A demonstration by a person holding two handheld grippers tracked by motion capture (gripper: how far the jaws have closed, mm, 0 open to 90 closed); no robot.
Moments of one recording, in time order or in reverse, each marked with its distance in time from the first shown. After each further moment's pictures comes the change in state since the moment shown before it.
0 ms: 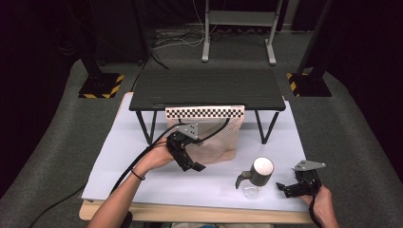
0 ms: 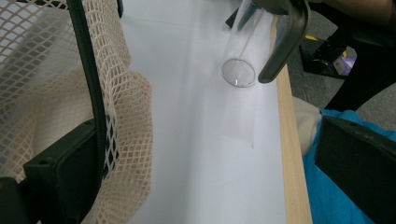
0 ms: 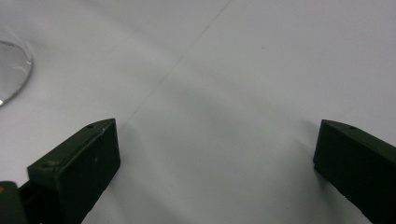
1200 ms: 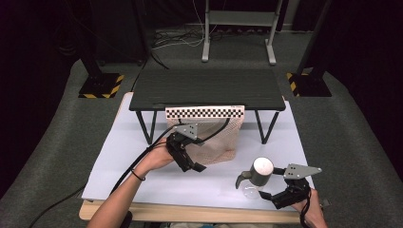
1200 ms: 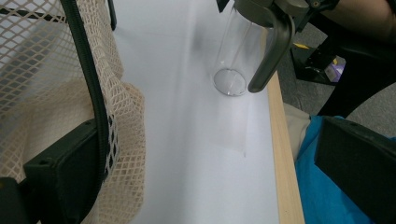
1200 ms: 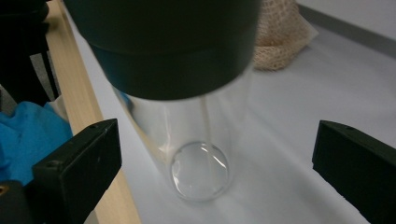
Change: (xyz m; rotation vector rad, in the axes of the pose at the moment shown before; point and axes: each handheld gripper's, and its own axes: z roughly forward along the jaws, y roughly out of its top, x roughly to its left) left arm -0.003 0.002 -0.002 -0.041 -0.034 0.007; right arm 0.070 0.038 -0.032 -0.250 0.329 -0.166
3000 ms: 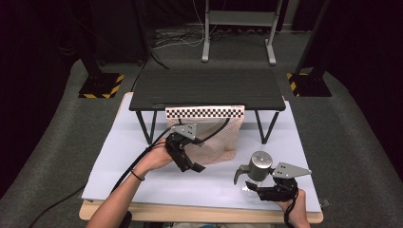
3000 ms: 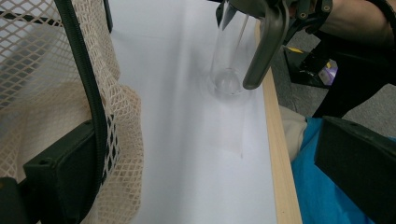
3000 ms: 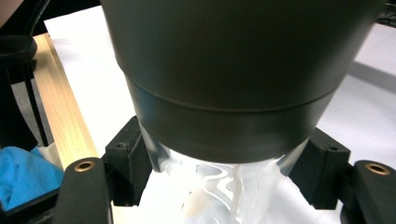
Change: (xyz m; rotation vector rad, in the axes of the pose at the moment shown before) left arm 0.001 -0.004 -0.001 -0.023 -0.019 0.004; right arm 0.026 0.024 0.019 -0.078 -0.087 0.032
